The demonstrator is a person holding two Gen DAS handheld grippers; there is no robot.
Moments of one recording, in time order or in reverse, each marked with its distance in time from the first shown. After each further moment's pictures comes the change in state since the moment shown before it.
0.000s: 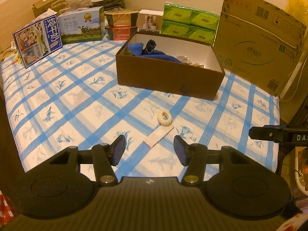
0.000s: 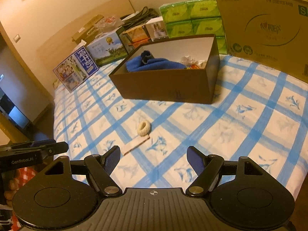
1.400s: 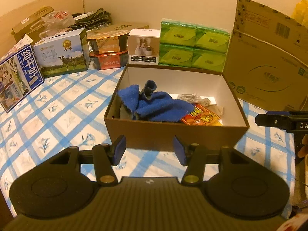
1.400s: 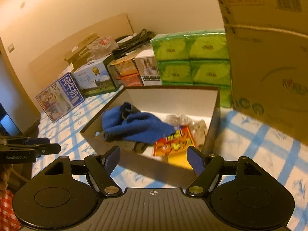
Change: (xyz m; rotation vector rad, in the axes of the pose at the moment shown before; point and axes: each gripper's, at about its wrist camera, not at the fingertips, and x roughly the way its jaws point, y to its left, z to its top) left arm 0.109 0.013 0.154 0.090 -0.058 -0.033; right arm 0.083 -0.051 0.150 -0.054 -0.133 -0.015
